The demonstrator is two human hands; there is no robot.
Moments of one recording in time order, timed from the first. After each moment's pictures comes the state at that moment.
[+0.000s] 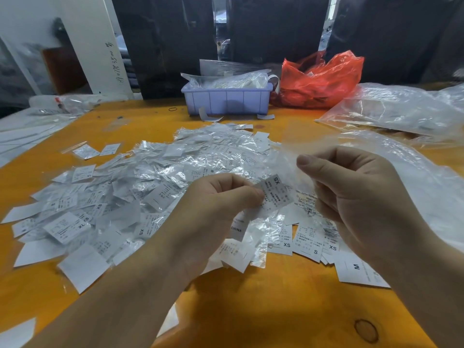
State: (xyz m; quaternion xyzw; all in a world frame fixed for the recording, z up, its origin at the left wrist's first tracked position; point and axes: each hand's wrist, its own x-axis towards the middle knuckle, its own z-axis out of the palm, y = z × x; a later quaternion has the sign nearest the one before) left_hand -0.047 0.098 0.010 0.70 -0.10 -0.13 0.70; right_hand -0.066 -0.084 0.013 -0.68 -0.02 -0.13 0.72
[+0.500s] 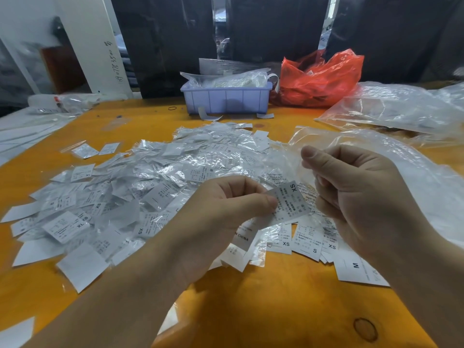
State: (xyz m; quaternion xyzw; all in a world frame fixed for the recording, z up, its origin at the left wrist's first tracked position) left_hand -0.049 0.096 0.011 0.68 -0.16 -0.19 0.70; right_hand -0.064 -0.083 0.014 -0.64 0.01 -0.14 0.75
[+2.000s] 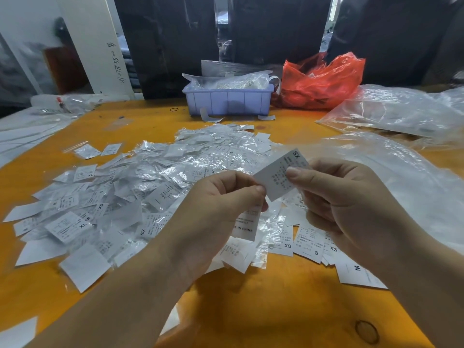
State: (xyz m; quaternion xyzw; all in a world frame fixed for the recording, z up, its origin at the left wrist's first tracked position) left_hand -0.048 0.097 0.008 0.70 -0.13 -0.11 0.70; right_hand -0.065 -0.080 0.013 -0.66 -0.04 -0.02 0.75
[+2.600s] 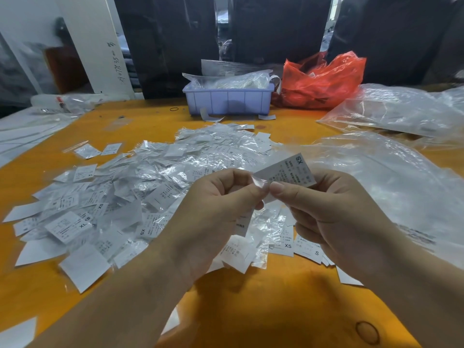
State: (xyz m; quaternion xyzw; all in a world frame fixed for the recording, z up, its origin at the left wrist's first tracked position) left_hand -0.048 0.098 0.007 0.69 -0.15 -0.09 0.70; right_hand -0.070 -0.068 0.007 -0.68 -0.07 0.01 0.73
